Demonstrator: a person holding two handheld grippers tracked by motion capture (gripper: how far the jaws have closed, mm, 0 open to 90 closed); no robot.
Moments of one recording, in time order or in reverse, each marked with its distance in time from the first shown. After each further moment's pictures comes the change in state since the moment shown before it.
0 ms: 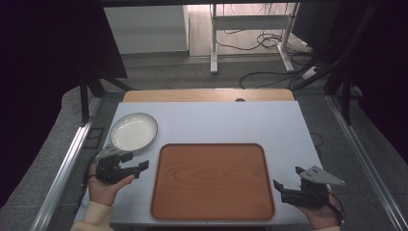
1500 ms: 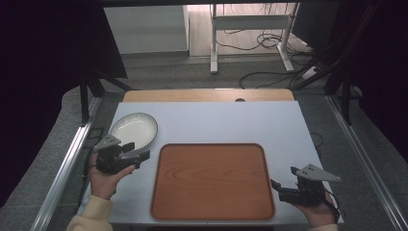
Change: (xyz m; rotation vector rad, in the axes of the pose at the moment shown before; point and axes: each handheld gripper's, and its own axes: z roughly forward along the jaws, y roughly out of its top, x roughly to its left) left arm 0.004 0.026 0.001 -0.066 -0.032 0.021; right arm 0.001 0.002 0.008 0.035 0.037 0.005
